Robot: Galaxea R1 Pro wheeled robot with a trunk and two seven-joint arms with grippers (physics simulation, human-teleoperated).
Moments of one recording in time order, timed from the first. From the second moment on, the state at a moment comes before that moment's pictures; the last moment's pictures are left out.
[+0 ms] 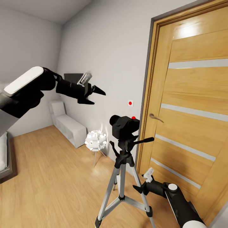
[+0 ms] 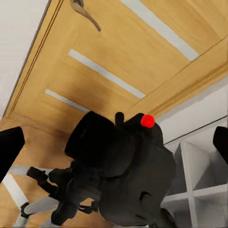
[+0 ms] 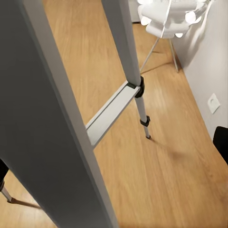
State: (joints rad) left arm -1.62 0.44 -0.93 -1.18 2.34 0.95 0.60; right arm -0.45 0.00 -0.22 -0.83 0.50 0.03 0.85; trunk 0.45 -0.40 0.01
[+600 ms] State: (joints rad) left arm -0.98 0.64 -0.92 -1.01 2.24 0.84 0.84; right arm -0.45 -0.01 -0.22 -0.84 0.50 0.03 0.85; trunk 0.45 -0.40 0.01
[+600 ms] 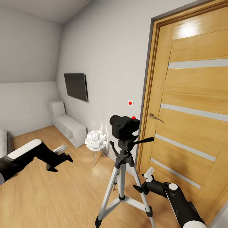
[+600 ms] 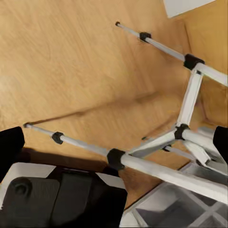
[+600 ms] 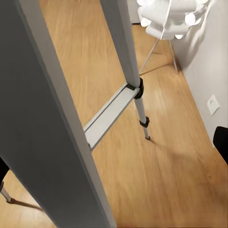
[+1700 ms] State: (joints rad) left arm -0.02 0.05 -0.98 0.00 1.71 0.03 0.01; right arm -0.44 0.00 -0.22 -0.89 0.50 0.03 0.85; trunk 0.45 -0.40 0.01
